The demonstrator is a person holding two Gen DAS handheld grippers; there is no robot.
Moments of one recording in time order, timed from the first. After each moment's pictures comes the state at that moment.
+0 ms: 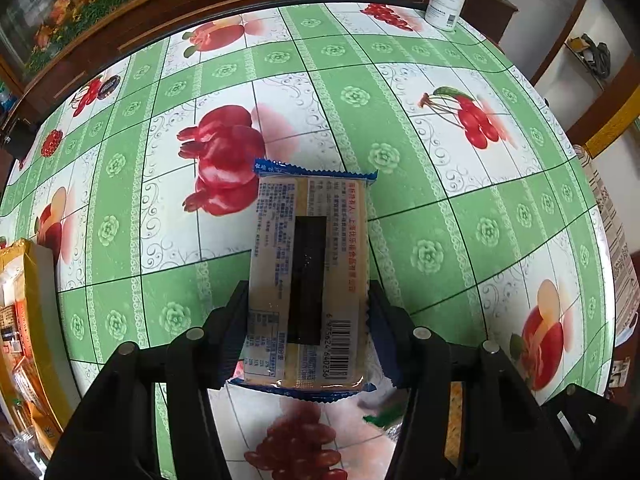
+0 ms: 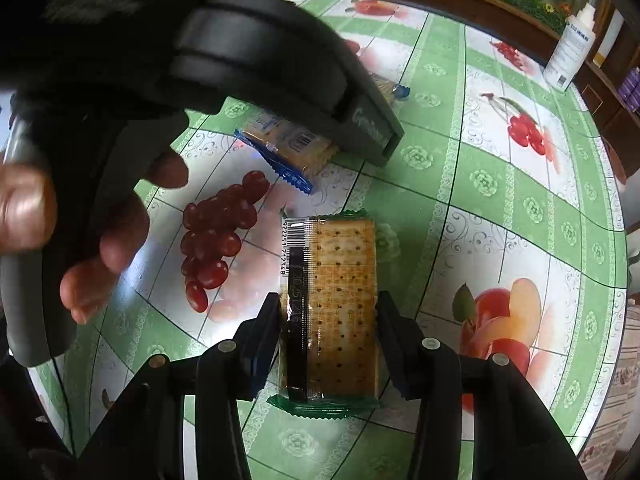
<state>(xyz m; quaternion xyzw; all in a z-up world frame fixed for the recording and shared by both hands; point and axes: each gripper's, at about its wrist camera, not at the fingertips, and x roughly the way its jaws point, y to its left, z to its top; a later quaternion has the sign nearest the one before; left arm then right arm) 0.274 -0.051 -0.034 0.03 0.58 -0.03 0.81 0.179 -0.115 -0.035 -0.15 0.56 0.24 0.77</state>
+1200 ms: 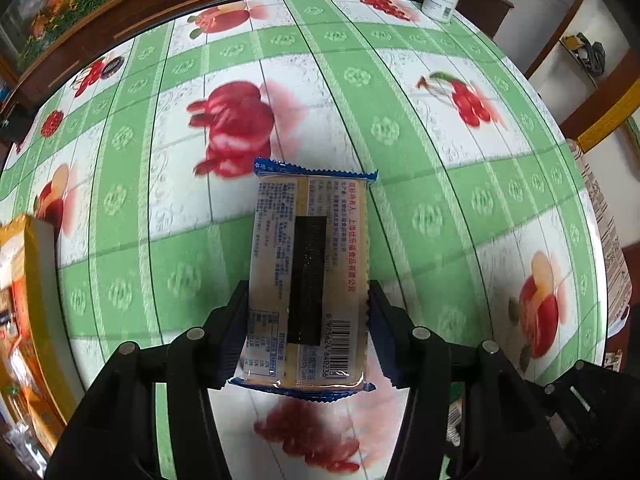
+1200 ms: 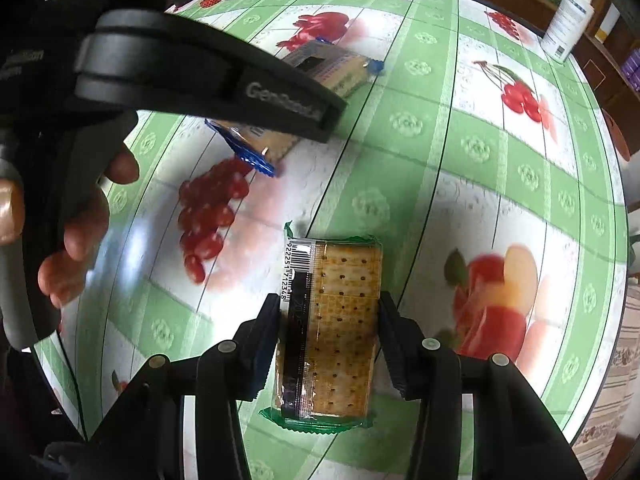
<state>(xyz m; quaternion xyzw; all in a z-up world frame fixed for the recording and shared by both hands) 0.254 -0.031 -0.031 0.02 0.60 -0.04 0.80 0.183 -0.137 -0.026 -0.14 0.61 0.23 0.75</state>
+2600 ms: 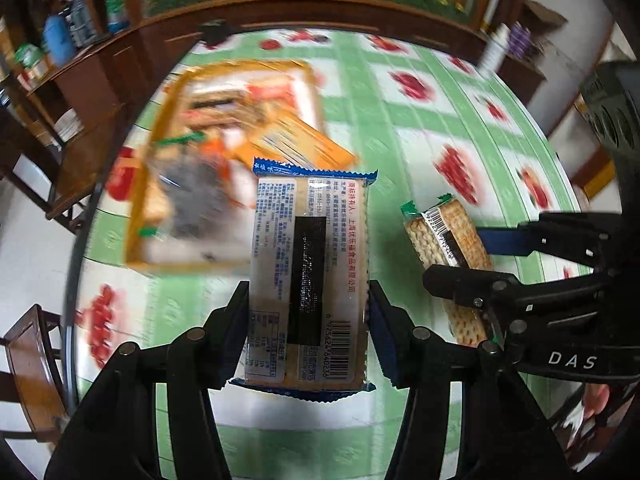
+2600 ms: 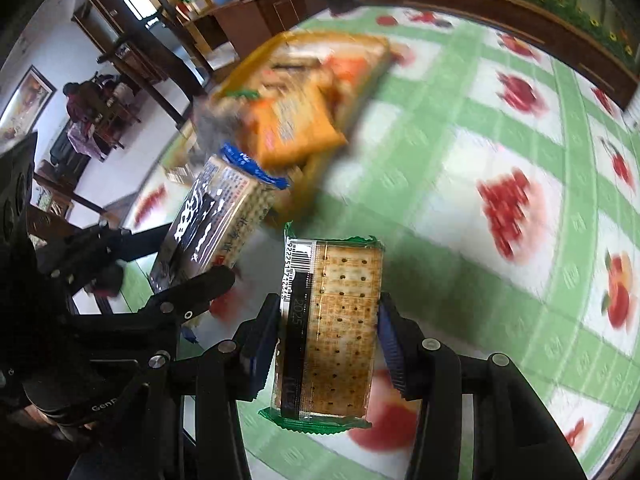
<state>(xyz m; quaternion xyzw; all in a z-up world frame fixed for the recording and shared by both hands) -0.016 0.157 0.047 -0.07 0.51 0.07 0.85 0.038 0.018 0.024 -0.12 0.56 0.36 0.74</state>
